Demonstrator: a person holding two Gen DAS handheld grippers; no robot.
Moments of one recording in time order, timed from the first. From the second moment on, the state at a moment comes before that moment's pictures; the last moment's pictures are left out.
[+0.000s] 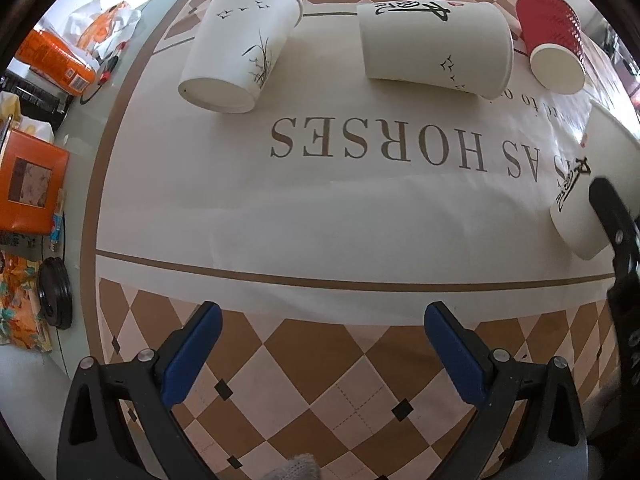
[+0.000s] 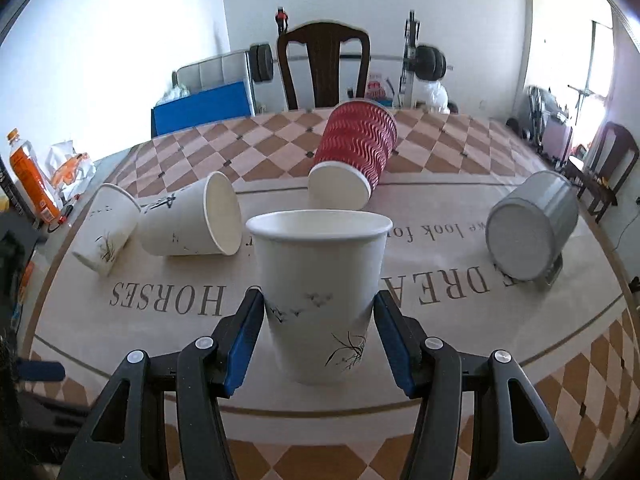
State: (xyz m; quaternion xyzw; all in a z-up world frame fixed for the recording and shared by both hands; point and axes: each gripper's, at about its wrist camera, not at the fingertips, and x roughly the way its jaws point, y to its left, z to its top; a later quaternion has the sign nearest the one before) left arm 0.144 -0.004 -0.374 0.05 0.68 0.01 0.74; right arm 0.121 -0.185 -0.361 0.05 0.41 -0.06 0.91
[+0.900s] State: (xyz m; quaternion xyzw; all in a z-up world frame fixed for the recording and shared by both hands) left arm 0.079 -0.038 -0.212 0.05 0.57 -0.05 0.82; right arm 0.046 -0.232 -0.228 0.04 0.52 -0.12 0.84
